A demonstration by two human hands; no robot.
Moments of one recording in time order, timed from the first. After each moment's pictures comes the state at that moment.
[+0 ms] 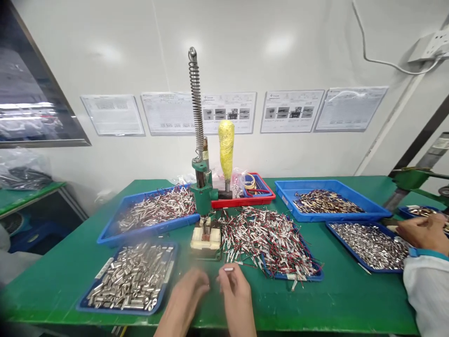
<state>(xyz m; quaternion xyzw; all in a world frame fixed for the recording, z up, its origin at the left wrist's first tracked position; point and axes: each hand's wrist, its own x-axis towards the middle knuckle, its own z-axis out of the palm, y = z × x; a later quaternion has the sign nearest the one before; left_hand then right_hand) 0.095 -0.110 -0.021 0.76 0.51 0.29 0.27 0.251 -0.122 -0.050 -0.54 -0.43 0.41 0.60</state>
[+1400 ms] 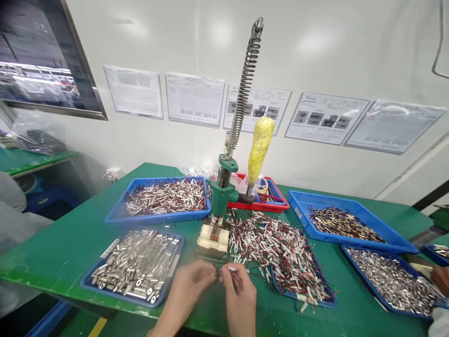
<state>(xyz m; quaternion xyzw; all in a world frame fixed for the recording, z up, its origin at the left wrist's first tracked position) 0.098 -0.091 -0.010 0.59 0.52 0.42 0.45 0.247 -0.109 -0.047 -0.58 -0.43 0.37 0.58</state>
